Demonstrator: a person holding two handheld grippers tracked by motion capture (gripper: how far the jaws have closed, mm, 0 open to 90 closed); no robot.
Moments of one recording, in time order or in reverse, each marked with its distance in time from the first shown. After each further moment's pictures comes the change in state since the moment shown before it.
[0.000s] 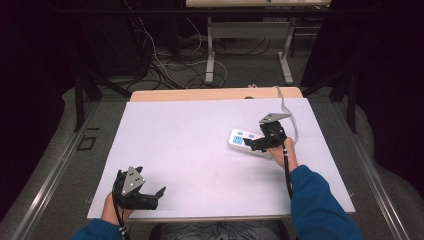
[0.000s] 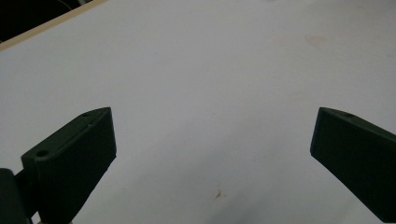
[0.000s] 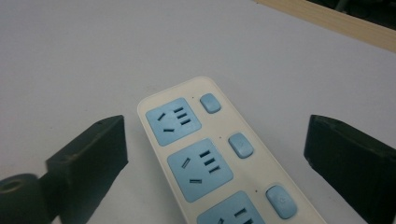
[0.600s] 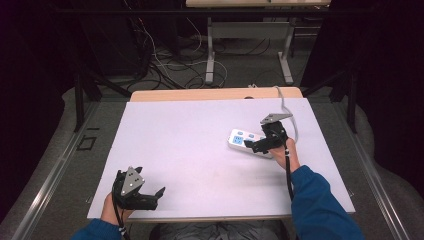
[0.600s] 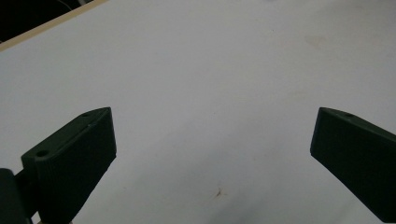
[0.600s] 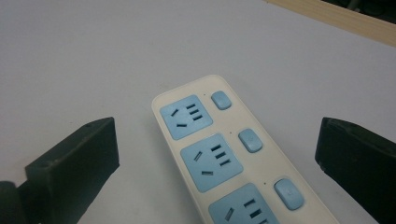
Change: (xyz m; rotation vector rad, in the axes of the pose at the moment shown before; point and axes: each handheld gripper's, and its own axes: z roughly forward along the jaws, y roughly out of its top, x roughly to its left) left arm 0.001 0.000 -0.001 0.002 0.001 0.003; right arm 0.002 0.001 -0.008 0.005 0.037 0.011
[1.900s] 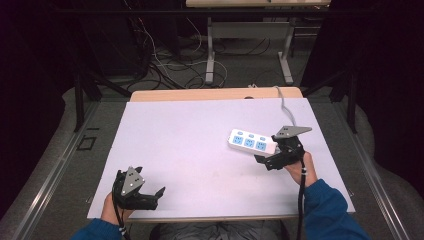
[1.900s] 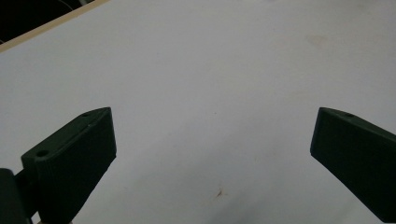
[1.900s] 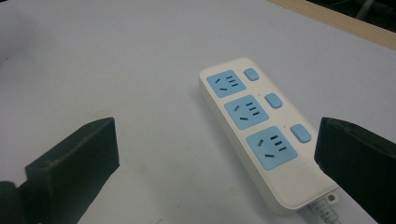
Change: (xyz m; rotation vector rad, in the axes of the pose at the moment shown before) left arm -0.001 0.000 0.000 0.003 -0.003 -0.006; right arm 0.032 -0.019 -0.069 -0.017 0.030 -0.054
